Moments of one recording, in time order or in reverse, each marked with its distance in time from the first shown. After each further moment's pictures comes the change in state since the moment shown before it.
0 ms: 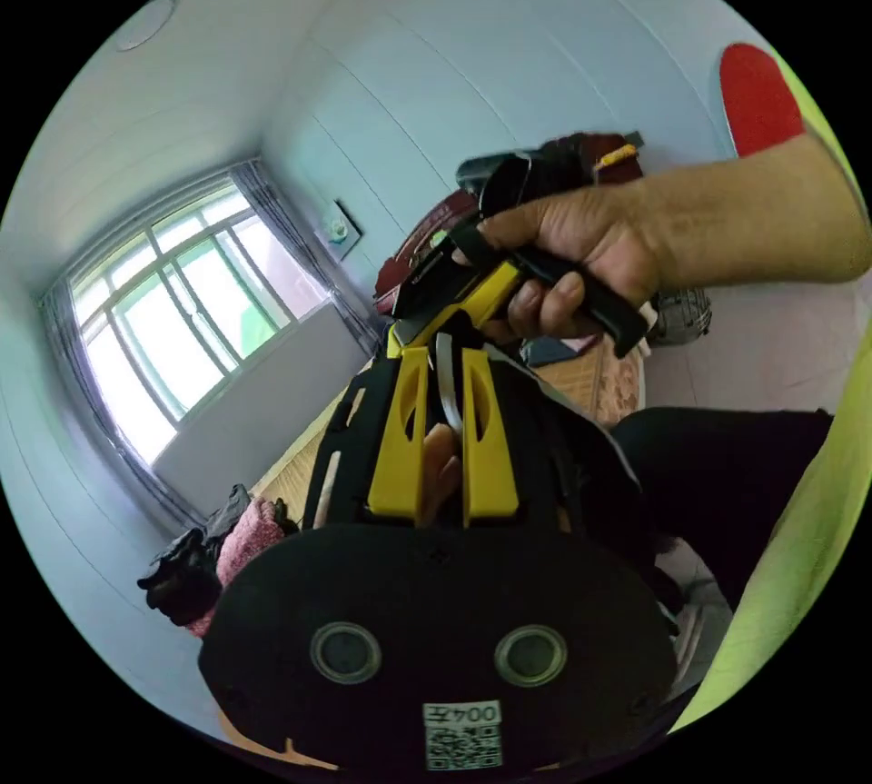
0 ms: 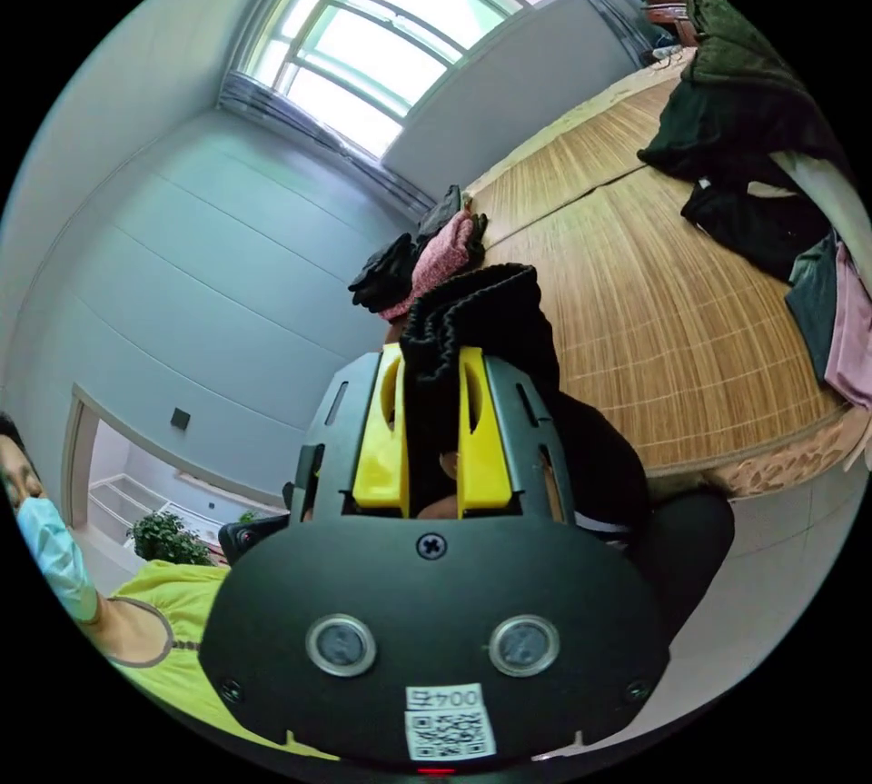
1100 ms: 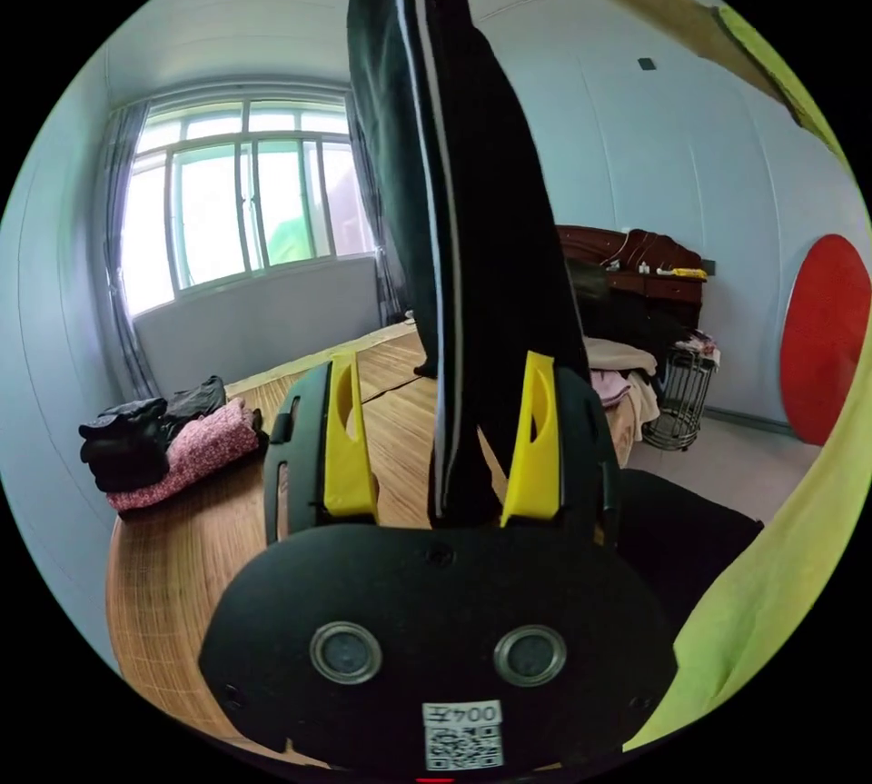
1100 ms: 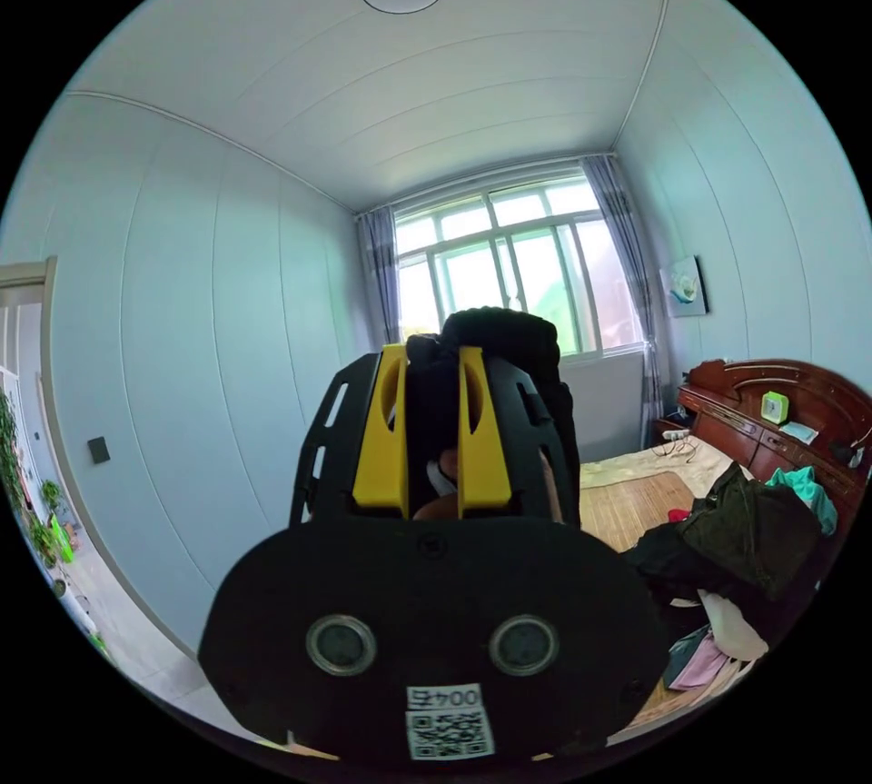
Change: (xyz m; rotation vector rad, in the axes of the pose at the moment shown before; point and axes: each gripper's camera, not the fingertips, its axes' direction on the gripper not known) left arm -0.176 0.090 -0.052 -0.060 0.010 -0.421; right arm -0.584 -0.435 -0.134 0.769 0.244 -0.620
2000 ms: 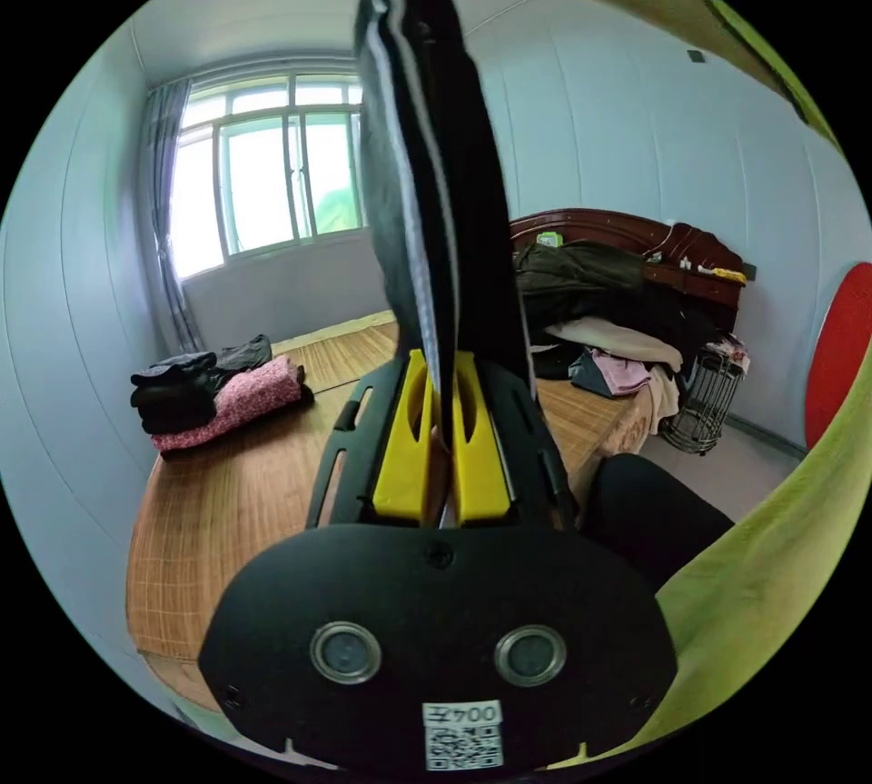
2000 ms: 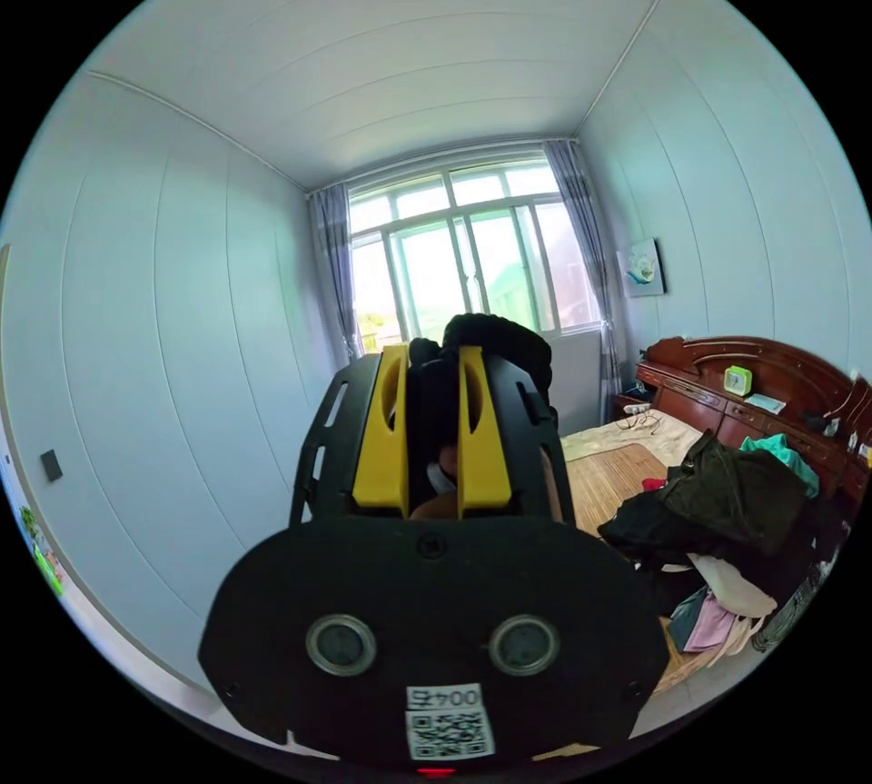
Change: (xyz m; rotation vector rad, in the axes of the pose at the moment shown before) left arm 0.013 0.024 -0.061 -0.070 -0.133 -0.058; right arm 0.023 0.014 0.207 -0.042 0.179 0.030
